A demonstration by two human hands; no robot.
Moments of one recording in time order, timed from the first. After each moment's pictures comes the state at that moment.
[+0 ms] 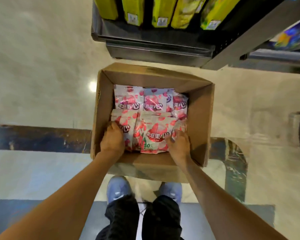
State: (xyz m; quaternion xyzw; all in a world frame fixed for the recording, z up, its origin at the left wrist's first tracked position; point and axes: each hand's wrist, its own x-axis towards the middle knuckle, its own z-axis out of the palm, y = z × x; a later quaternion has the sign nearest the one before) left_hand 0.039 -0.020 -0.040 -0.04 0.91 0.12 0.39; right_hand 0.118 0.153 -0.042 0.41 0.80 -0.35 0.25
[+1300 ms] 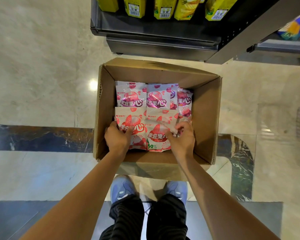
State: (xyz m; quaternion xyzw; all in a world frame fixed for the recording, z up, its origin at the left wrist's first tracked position) left_hand 0.045 -0.012 -0.043 -0.27 0.85 0.35 0.30; right_hand 0.113 0.136 -0.039 0.46 0.77 -0.44 0.06
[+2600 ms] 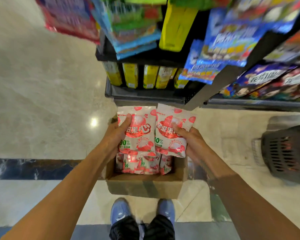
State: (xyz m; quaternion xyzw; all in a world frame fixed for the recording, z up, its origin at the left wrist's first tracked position) left_hand -0.032 0.017 0.188 -0.19 0.65 0.63 0.38; right_hand 0.051 0.215 0.179 0.38 0.49 -0.77 0.12
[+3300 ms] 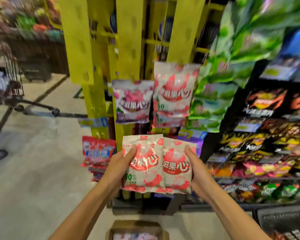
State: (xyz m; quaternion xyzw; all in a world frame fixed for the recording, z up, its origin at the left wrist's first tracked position) left_hand -0.066 0.060 0.659 0.02 0.64 0.73 0.23; right_hand 0.007 0.251 0.650 0.26 0.52 -0.81 -0.04
